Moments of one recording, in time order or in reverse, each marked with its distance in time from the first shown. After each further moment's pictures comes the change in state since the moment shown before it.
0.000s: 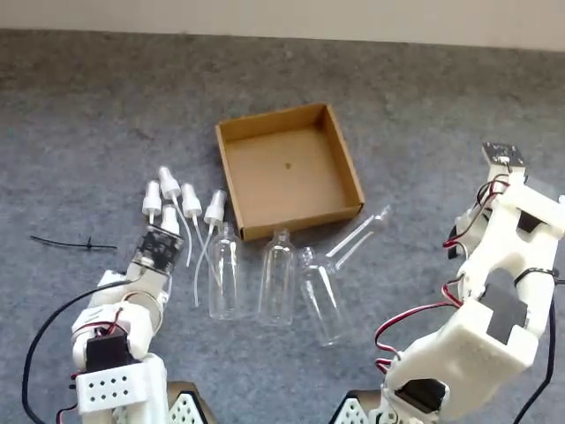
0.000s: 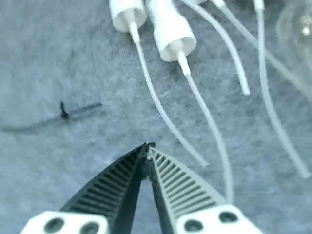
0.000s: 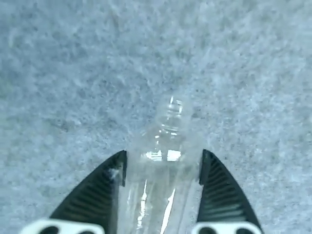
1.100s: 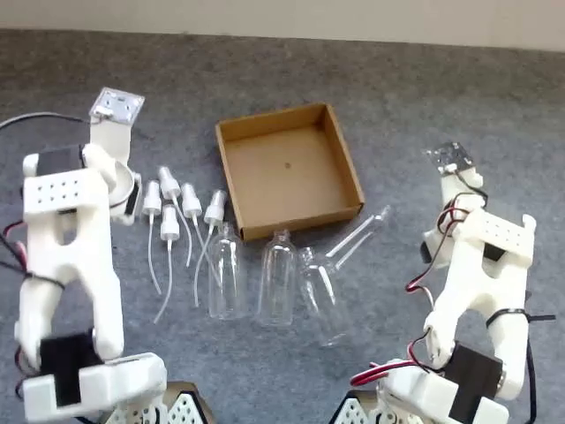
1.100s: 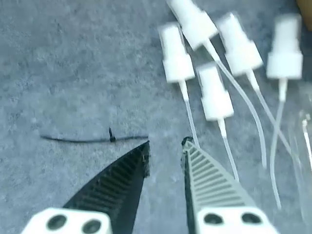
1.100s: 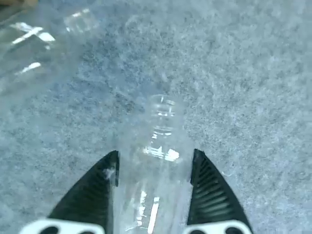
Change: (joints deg) left arm 0.2 84.2 -79.5 17.4 11.6; right arm -7.3 -24.9 23.9 -11.3 13.7
